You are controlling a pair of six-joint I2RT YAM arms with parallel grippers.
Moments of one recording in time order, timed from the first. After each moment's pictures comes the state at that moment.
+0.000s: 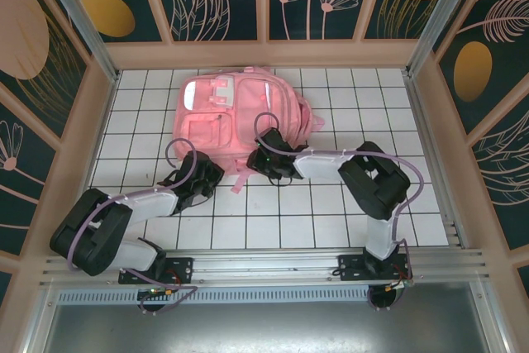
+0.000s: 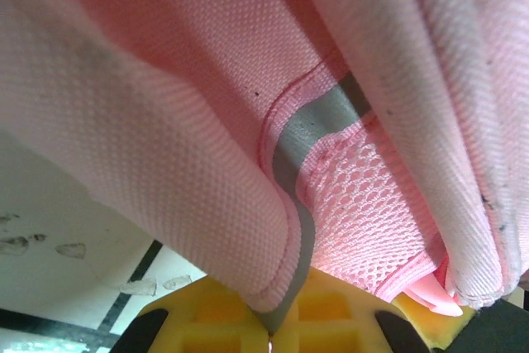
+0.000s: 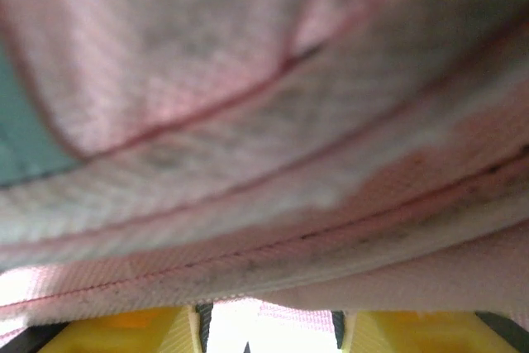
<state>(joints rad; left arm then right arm) -0.52 1.39 0.42 0.22 0.00 -1.36 0.83 1.89 1.09 -0.12 -0.04 1.07</state>
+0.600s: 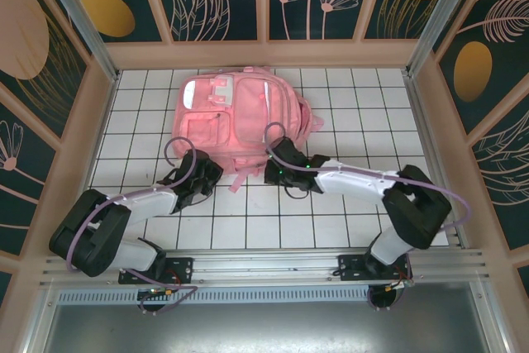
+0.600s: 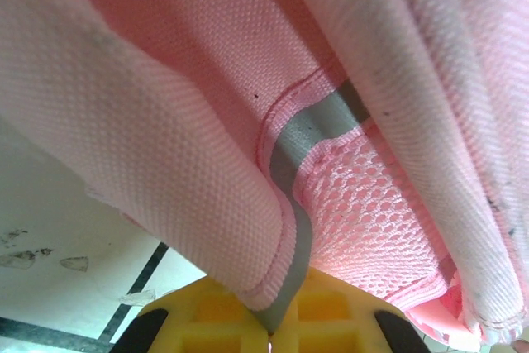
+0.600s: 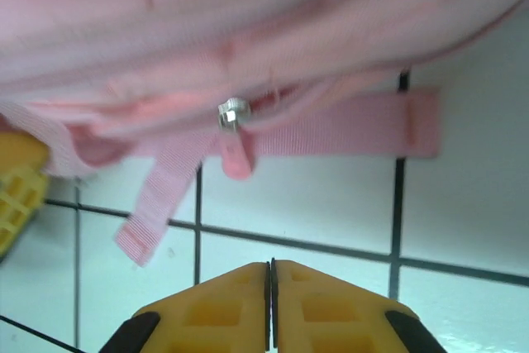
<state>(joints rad) -0.51 1.38 0.44 0.19 -0.02 -1.35 0.87 1.54 0.91 -0.27 0.05 0.89</state>
